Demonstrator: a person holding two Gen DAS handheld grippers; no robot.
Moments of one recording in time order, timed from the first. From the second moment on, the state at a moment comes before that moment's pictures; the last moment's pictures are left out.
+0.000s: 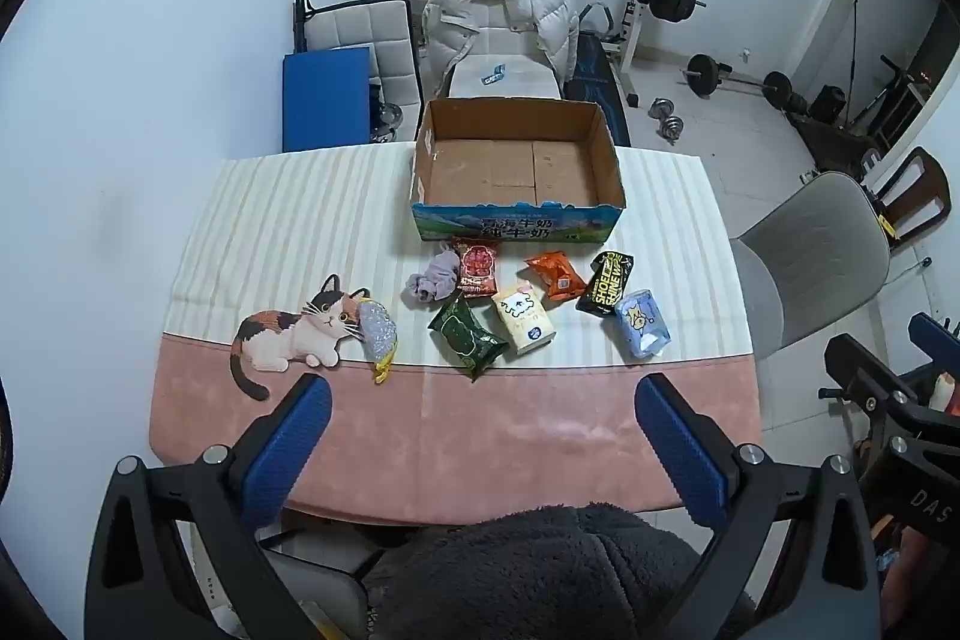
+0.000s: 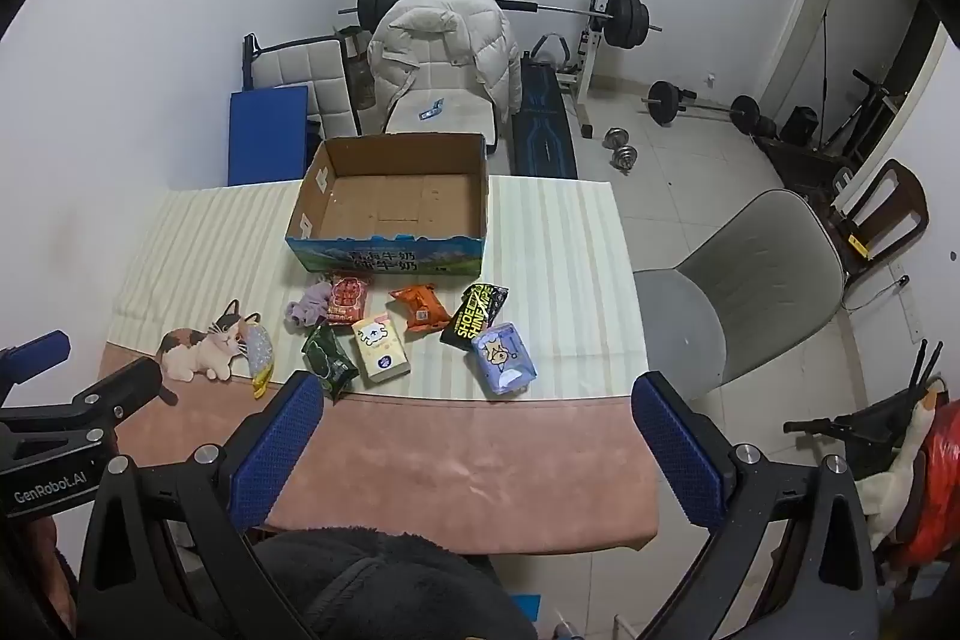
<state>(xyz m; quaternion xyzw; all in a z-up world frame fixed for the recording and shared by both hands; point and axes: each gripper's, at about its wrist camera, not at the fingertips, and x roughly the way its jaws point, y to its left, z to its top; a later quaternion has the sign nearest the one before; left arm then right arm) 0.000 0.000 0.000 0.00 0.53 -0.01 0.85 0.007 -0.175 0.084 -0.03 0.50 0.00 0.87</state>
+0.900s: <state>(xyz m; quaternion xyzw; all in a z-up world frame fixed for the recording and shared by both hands) 0.008 0.003 -0.004 0.00 0.53 -0.01 0.85 0.015 -0.172 0.080 -0.03 0.50 -0.01 0.86</state>
